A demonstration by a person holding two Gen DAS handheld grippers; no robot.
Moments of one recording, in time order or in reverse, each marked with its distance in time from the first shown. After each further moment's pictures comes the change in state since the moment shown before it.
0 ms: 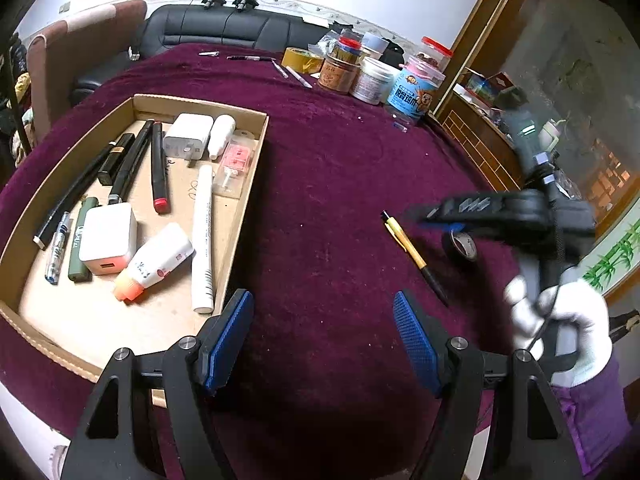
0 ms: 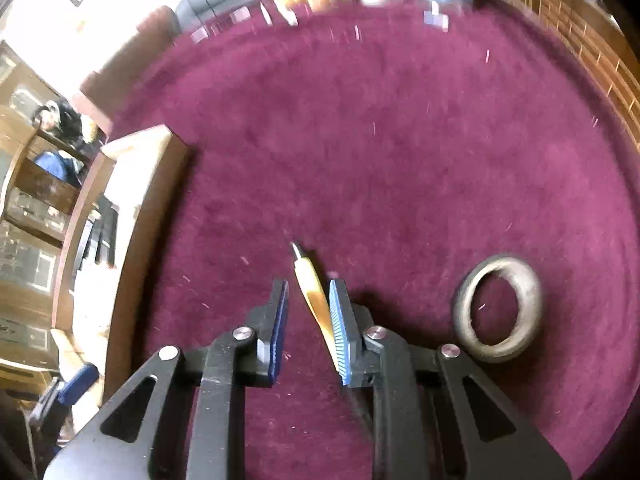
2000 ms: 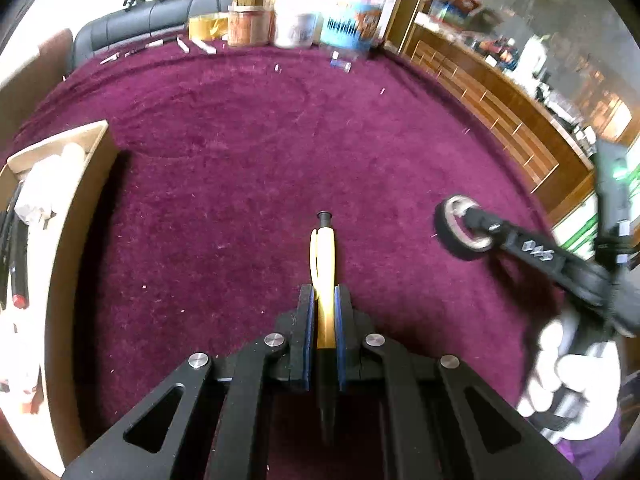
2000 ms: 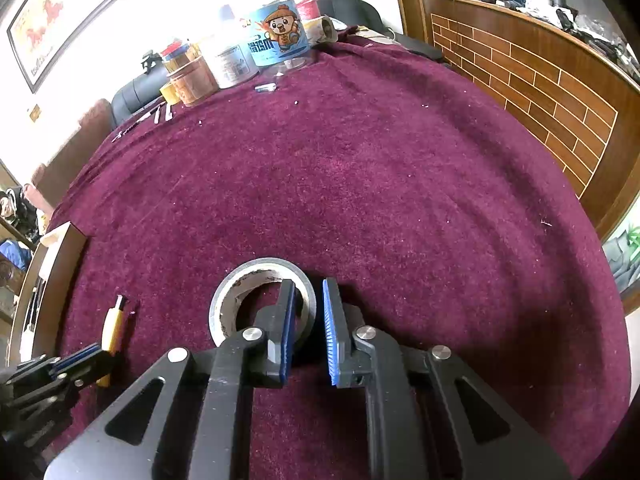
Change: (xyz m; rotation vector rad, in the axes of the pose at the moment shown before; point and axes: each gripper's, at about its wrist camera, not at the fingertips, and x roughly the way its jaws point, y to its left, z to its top) left arm 0.113 -0.094 0.031 0.212 0.153 -0.013; right arm -0.019 -0.131 -0.044 0.192 -0.231 -0.154
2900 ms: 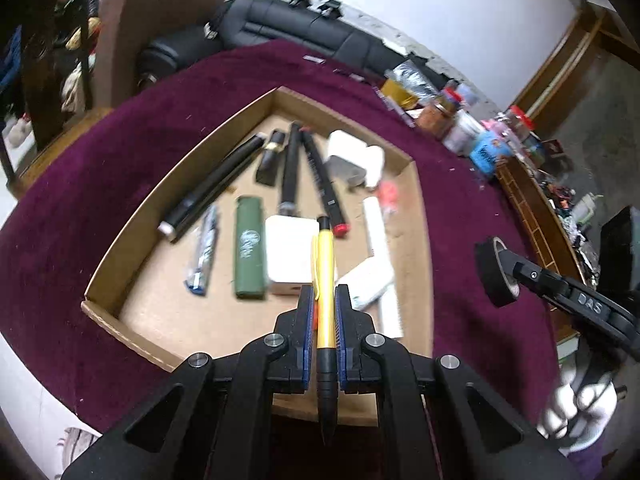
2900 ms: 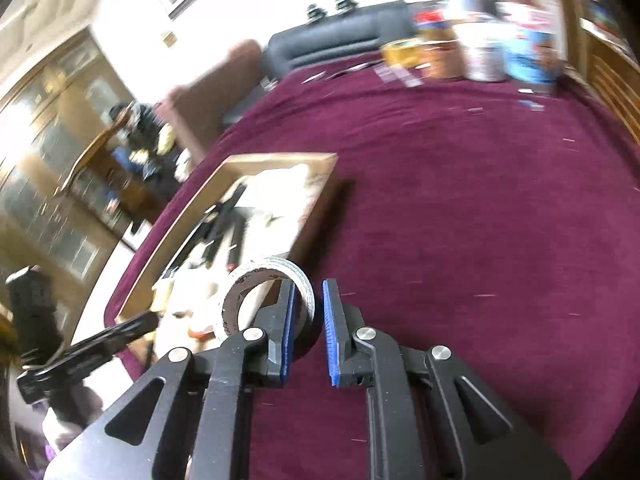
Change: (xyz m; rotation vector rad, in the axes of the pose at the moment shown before) left arm -0.123 0.225 -0.095 -0.461 -0.185 0.073; right arm -0.017 0.255 -0.041 -0.356 0.145 0.408
